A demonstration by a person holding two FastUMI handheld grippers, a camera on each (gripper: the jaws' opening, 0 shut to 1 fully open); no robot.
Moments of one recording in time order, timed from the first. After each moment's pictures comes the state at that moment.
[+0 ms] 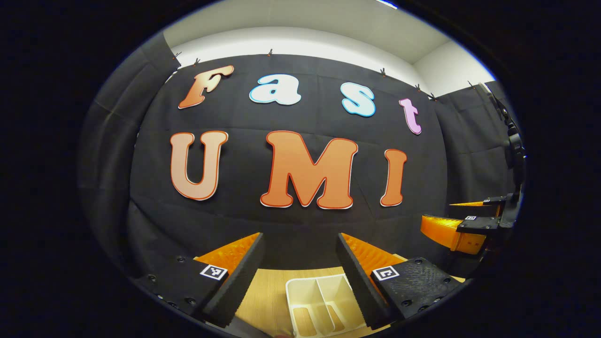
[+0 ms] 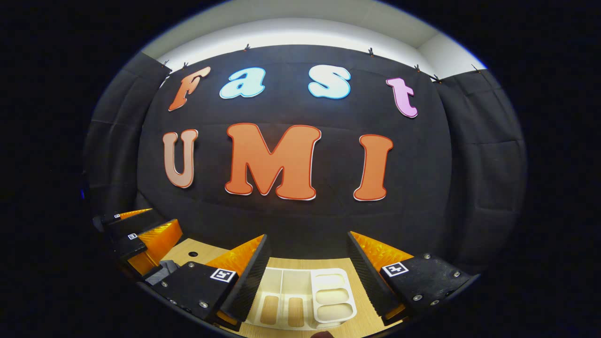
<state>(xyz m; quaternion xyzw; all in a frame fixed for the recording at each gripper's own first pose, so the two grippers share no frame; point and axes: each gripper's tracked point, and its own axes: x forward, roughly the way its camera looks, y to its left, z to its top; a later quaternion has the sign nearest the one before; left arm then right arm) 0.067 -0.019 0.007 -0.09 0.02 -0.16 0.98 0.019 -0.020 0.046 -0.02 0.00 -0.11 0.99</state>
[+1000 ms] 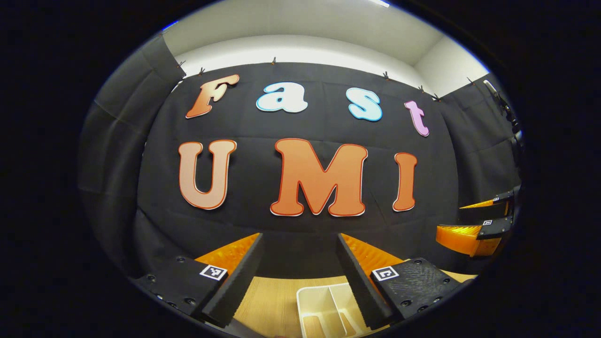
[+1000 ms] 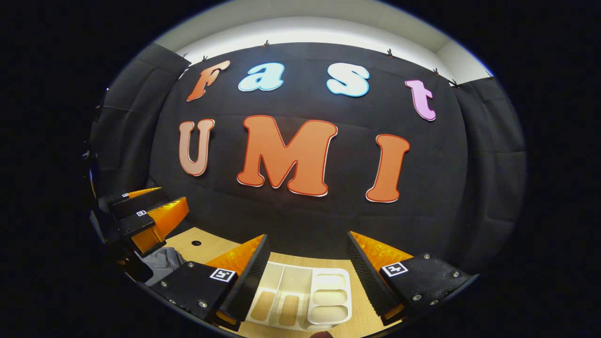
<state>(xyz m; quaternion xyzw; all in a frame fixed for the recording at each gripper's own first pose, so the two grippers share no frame) 0.071 -0.008 0.005 -0.07 -0.01 -0.10 0.99 0.019 -0.007 0.033 -0.04 0.00 -0.03 1.00</state>
